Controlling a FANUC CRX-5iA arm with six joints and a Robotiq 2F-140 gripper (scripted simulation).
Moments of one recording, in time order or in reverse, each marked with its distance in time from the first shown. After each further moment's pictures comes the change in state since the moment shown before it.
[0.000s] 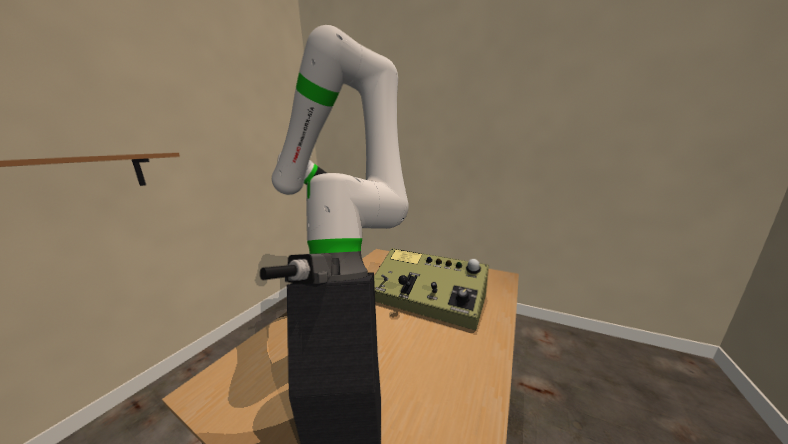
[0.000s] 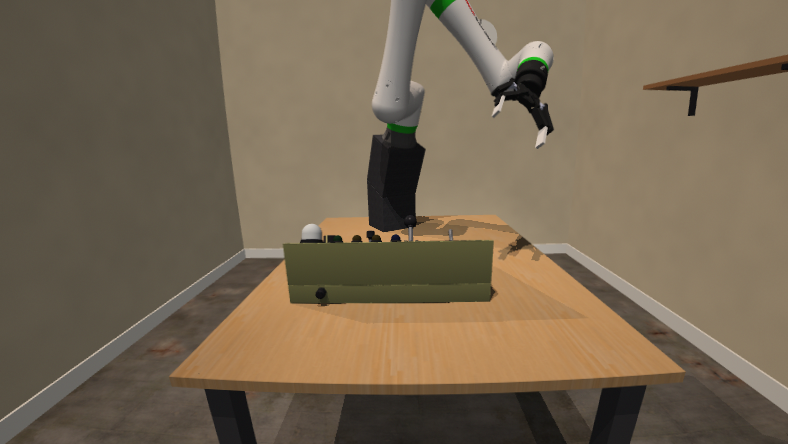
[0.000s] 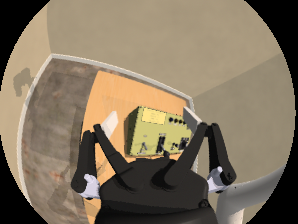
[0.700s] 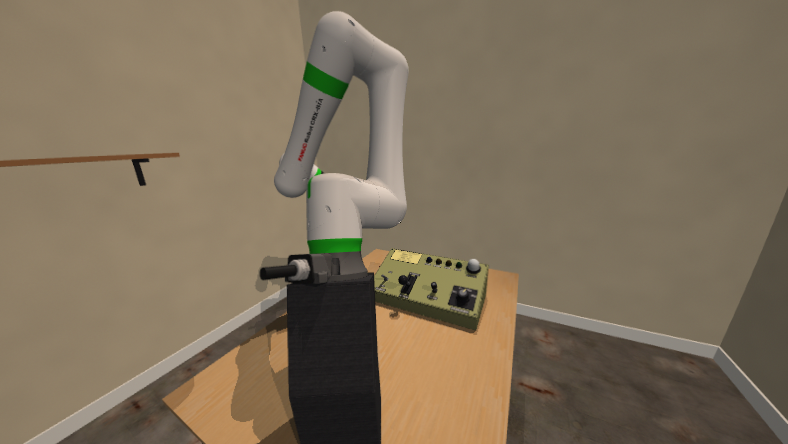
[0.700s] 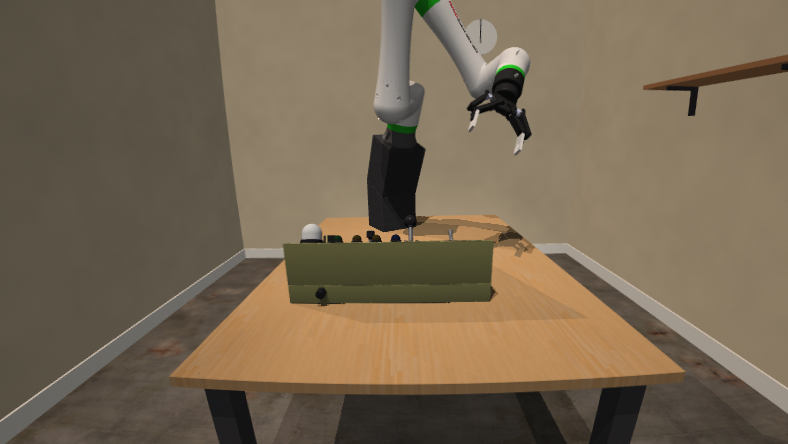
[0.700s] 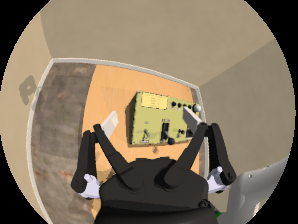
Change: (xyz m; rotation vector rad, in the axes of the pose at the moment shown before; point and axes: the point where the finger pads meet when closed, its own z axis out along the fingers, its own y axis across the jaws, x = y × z) arm -0.072 0.022 -0.001 0.060 -0.043 0.116
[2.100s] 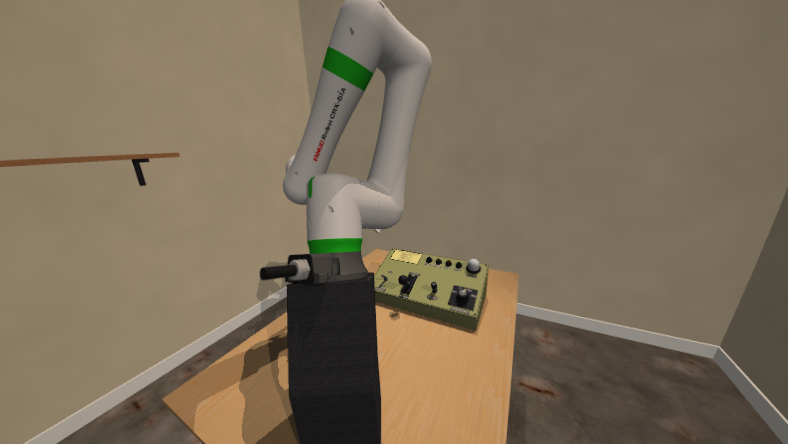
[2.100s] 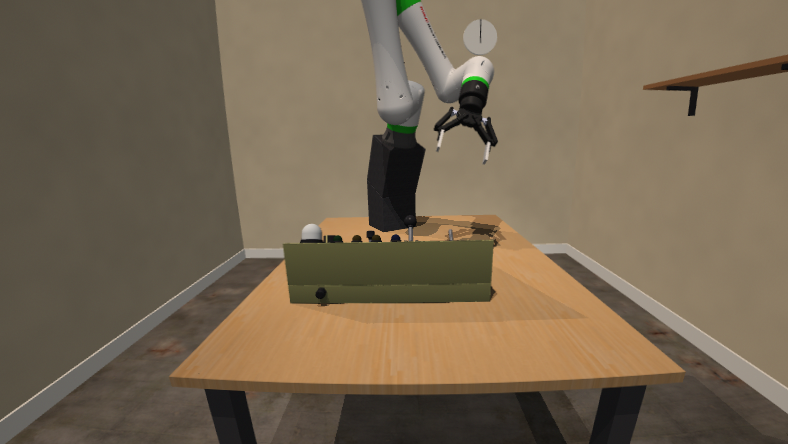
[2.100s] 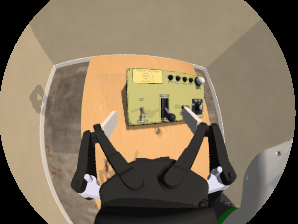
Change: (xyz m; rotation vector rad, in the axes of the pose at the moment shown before) arm -0.109 0.050 0.004 0.097 -0.085 0.174
